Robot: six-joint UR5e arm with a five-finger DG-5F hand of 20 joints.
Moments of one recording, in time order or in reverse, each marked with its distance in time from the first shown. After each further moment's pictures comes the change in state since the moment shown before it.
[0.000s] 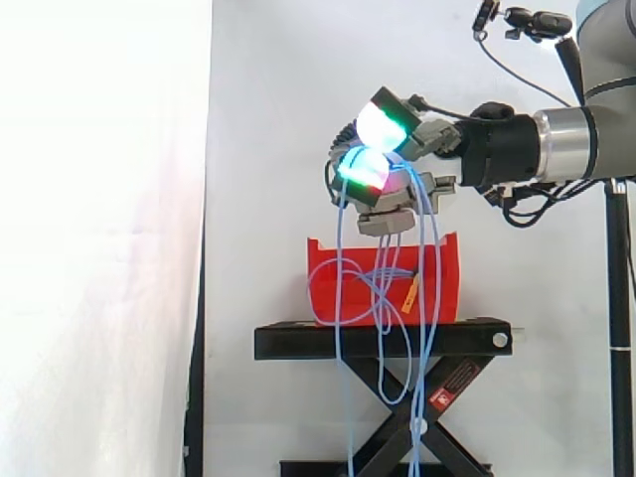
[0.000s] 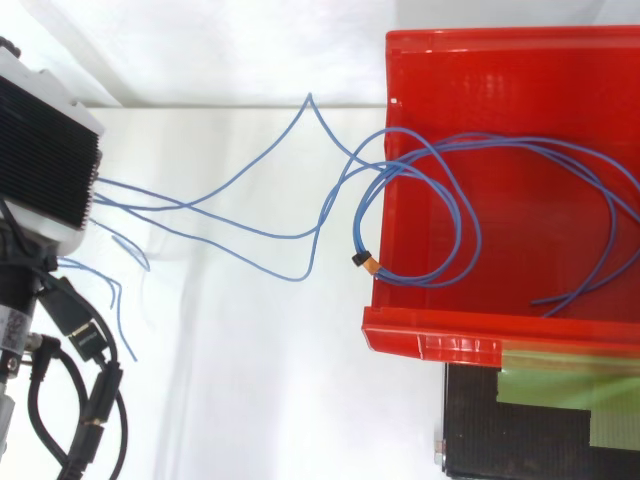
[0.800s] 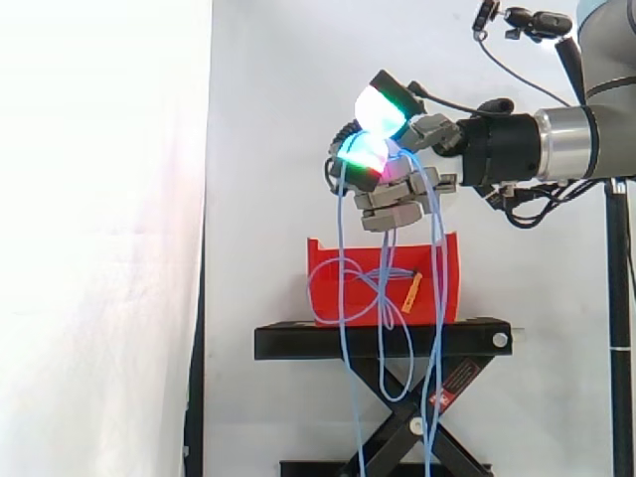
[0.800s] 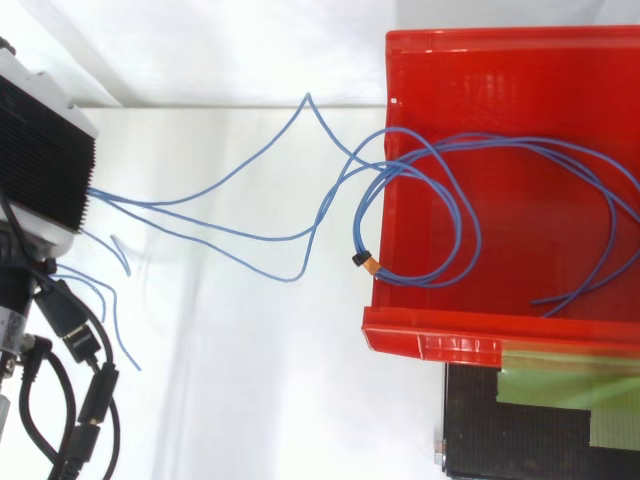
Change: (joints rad) arm 0.004 0.000 0.000 -0.001 0.001 0.096
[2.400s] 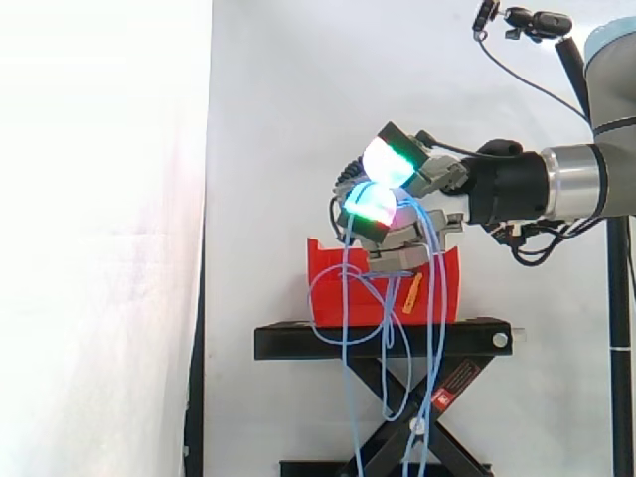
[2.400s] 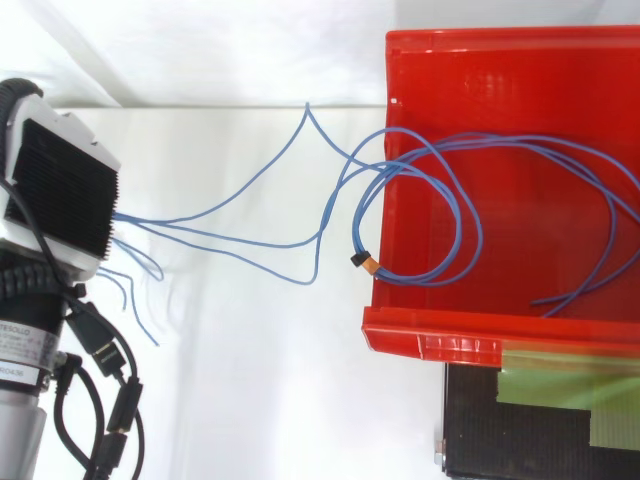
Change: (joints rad) arm 0.007 0.000 -0.104 0.103 -0.002 -0.028
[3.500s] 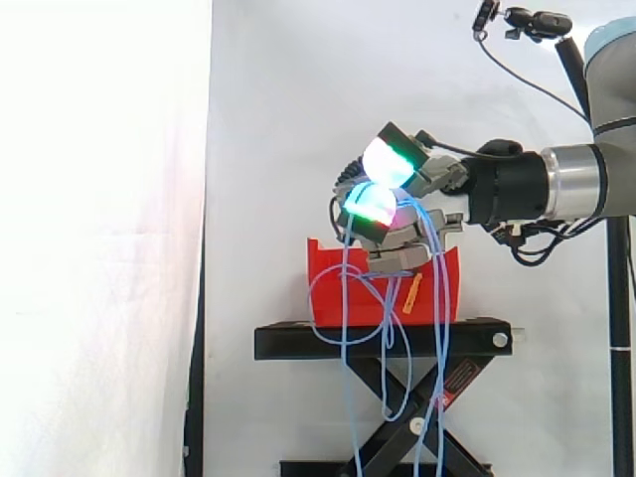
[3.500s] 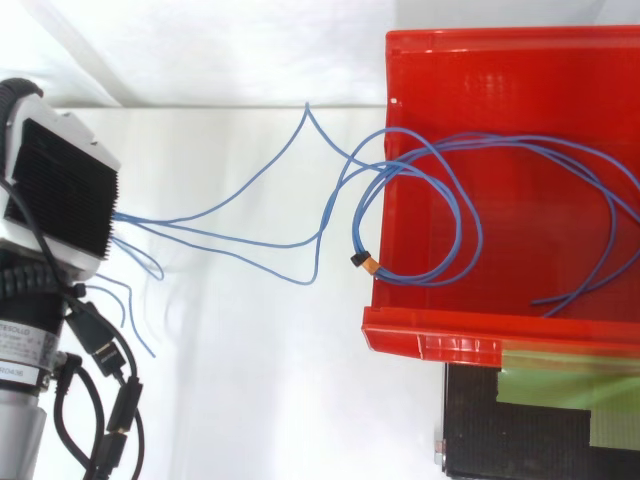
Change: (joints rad) arm 0.000 0.000 0.000 0.000 0.000 -0.001
